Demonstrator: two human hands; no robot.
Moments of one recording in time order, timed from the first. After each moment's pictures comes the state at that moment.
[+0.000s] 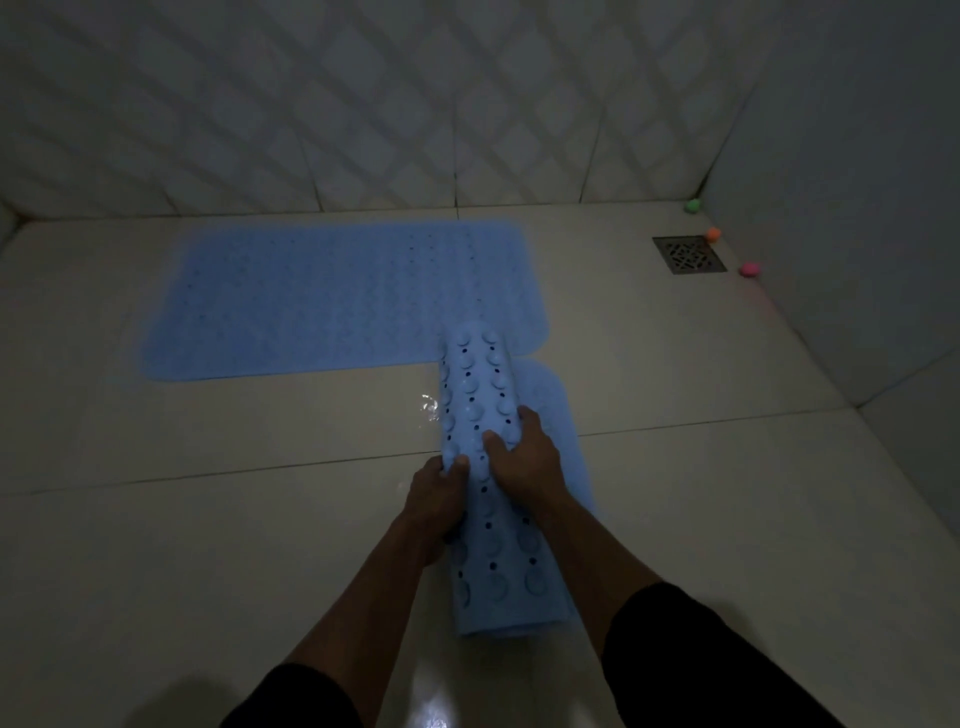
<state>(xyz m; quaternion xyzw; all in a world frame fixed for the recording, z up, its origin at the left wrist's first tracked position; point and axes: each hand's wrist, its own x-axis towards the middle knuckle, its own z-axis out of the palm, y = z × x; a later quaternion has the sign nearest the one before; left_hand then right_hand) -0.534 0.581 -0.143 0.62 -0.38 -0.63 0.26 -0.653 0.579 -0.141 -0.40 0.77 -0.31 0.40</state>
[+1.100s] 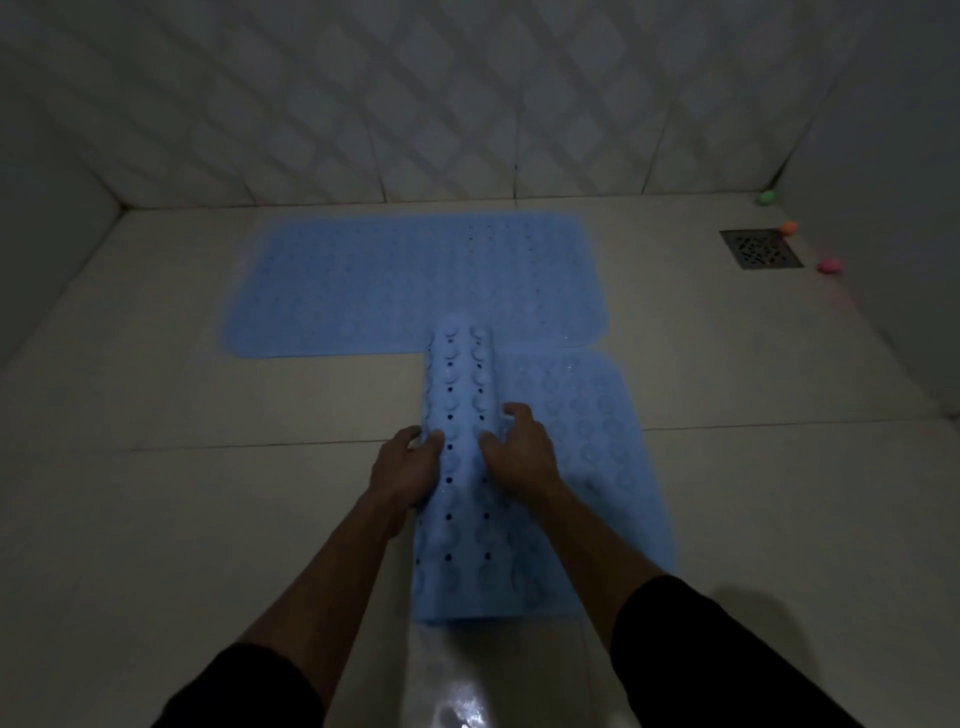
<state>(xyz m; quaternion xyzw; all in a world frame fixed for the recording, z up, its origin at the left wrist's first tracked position) -0.438 0.560 -0.132 0.70 -0.40 -0.53 0.25 -0.587 0.570 -0.136 -0.46 0.74 -0.26 0.42</state>
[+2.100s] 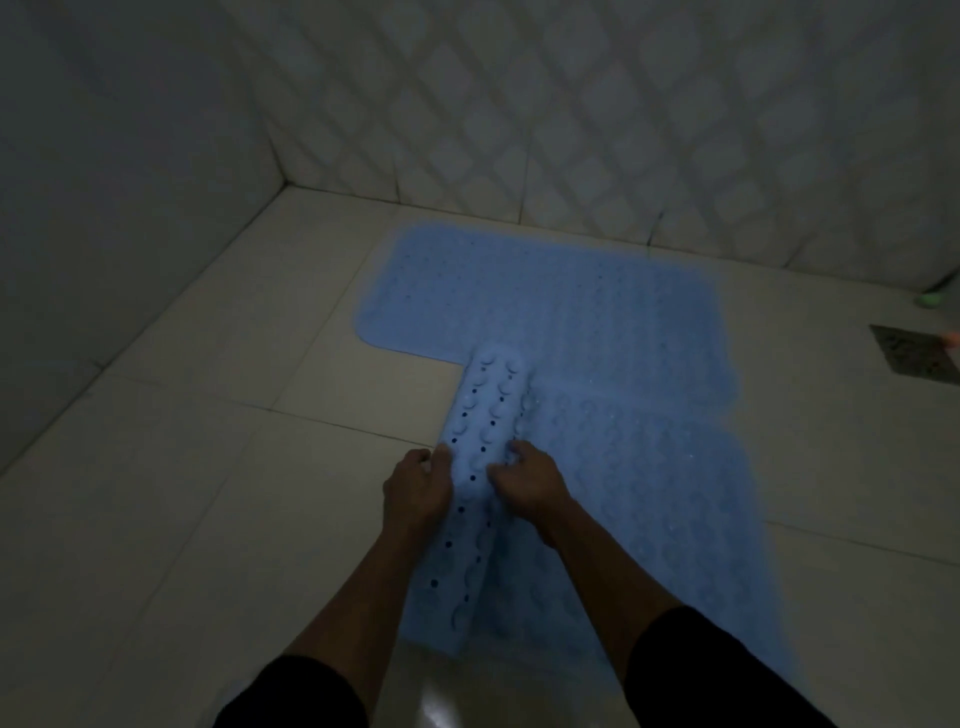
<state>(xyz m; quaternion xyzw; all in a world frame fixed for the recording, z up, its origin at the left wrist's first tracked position) -0.325 0.564 -0.135 0.78 -0.40 -0.39 0.27 -0.465 0.538 -0.129 -0.51 0.67 -0.20 0.51</state>
